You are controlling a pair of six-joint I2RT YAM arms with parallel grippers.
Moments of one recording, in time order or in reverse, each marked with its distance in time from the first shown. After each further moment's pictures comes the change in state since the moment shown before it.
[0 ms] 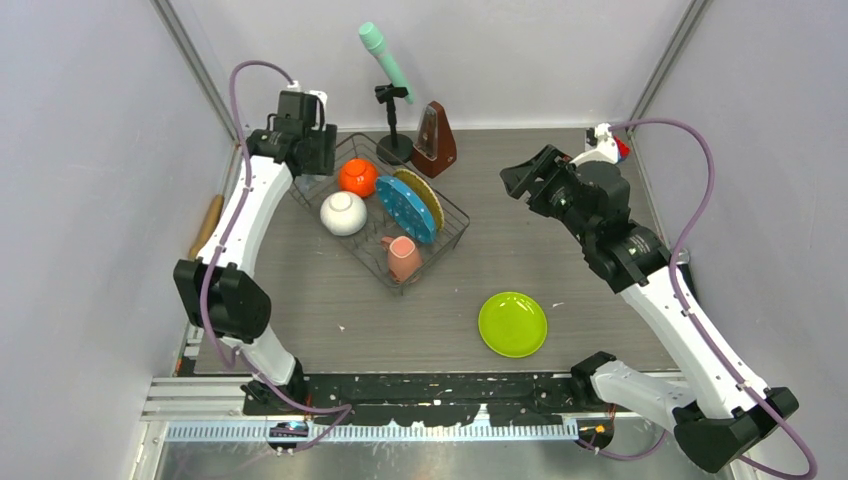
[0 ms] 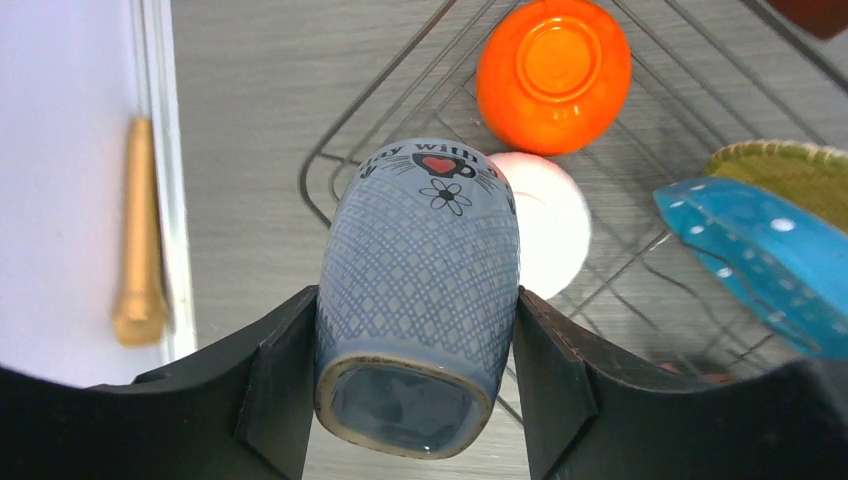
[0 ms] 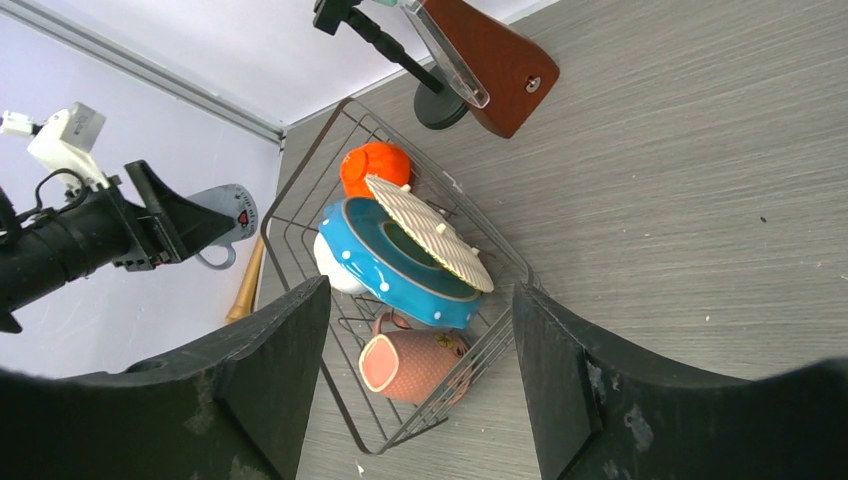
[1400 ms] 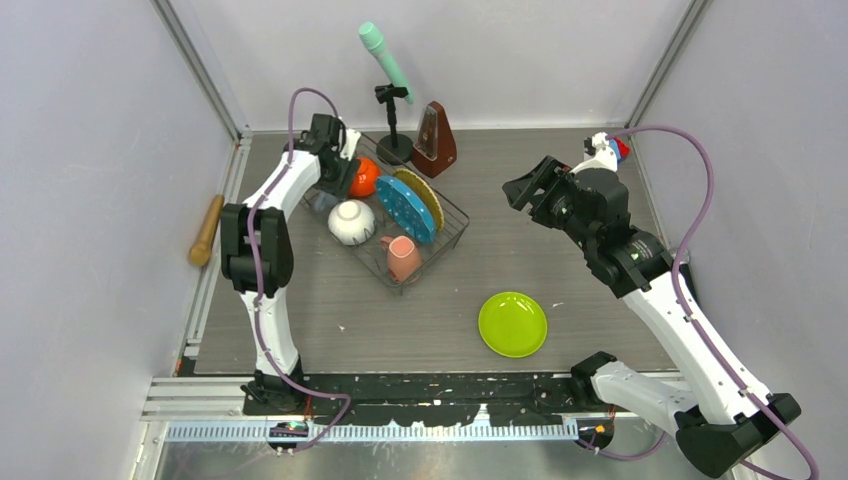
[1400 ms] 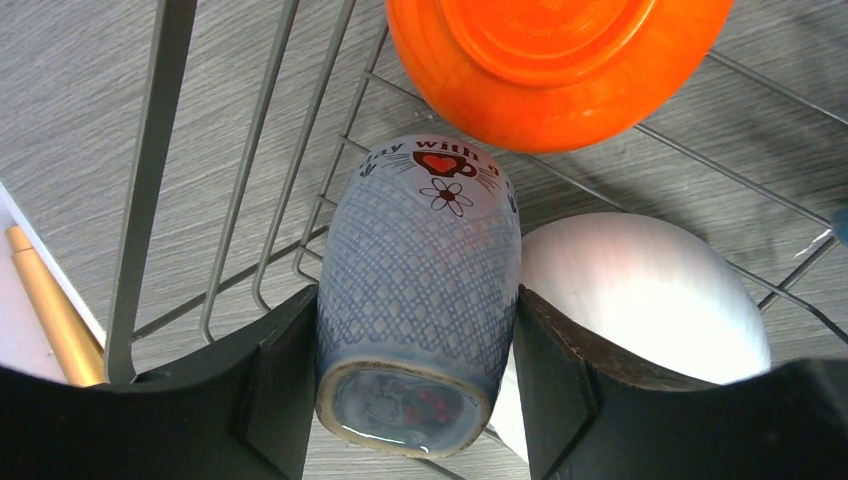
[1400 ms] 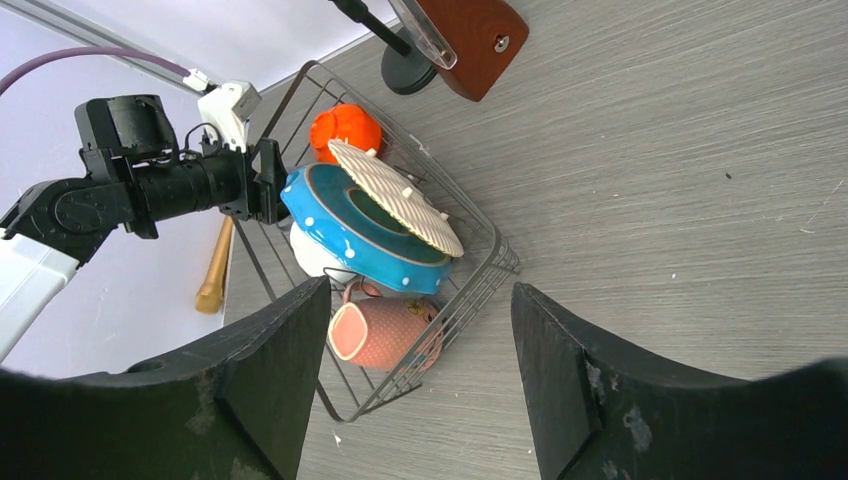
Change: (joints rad) left arm 0.027 0.357 -0.040 0.183 0.146 0.370; right arm 0.000 -0.028 -0.018 -0.084 -0.006 -0.011
